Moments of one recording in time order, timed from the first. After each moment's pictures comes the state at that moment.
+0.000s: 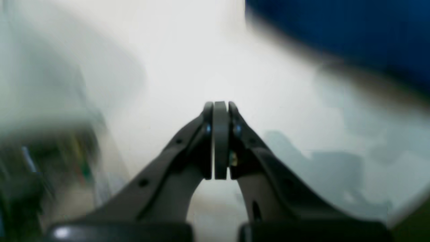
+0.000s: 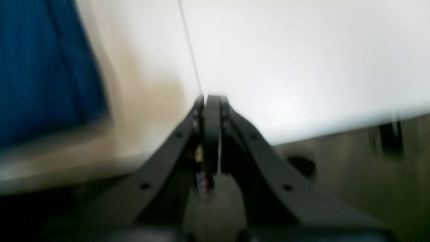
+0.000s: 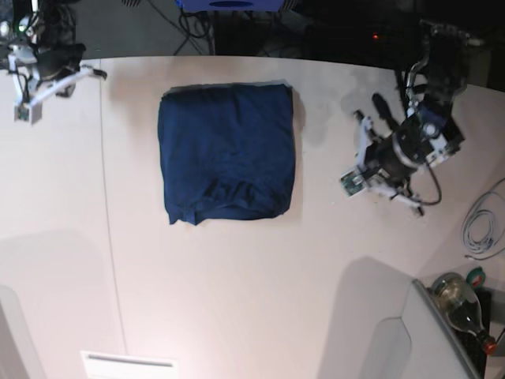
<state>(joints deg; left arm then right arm) 11.0 -26.1 5.1 106.4 12.8 -41.7 40.9 -41.3 18.1 6.1 115.4 25.5 -17.1 -44.5</state>
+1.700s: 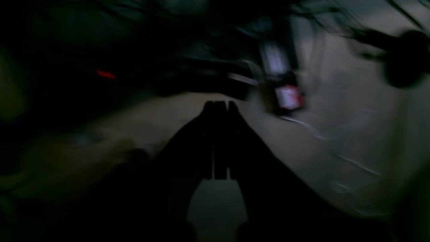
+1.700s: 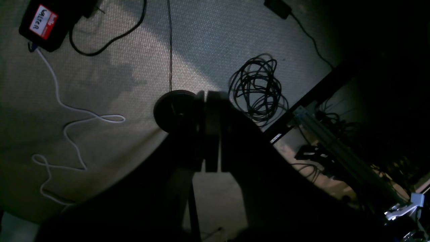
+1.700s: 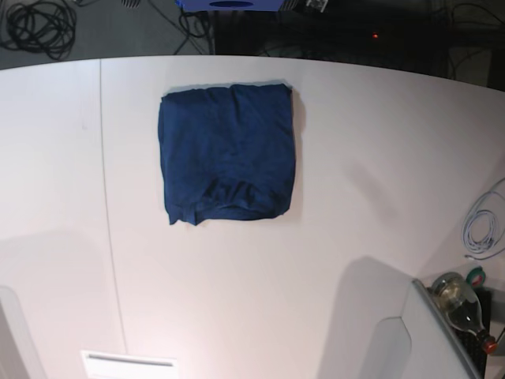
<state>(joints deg) 13.8 -5.9 7.5 3.9 12.3 0.1 -23.5 -14.9 10.2 -56.5 6.6 15.9 -17.0 17.4</state>
